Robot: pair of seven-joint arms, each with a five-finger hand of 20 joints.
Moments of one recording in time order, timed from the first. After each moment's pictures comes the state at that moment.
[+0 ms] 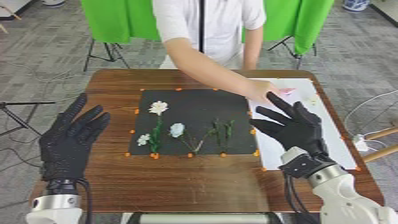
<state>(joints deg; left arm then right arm) 134.4 -59.4 -93.8 -132.6 35.9 14.9 25.9 -117.2 -87.8 101.6 -126.8 -47.9 -12.5 22.2</state>
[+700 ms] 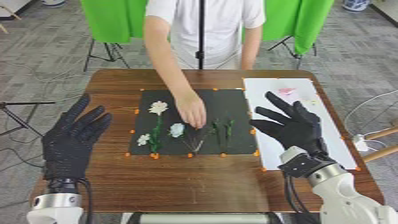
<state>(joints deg) 133.8 -60.6 -94.2 -132.6 36.9 14.5 23.2 -116.8 -87.9 101.6 -126.8 -48.9 -12.4 22.9</state>
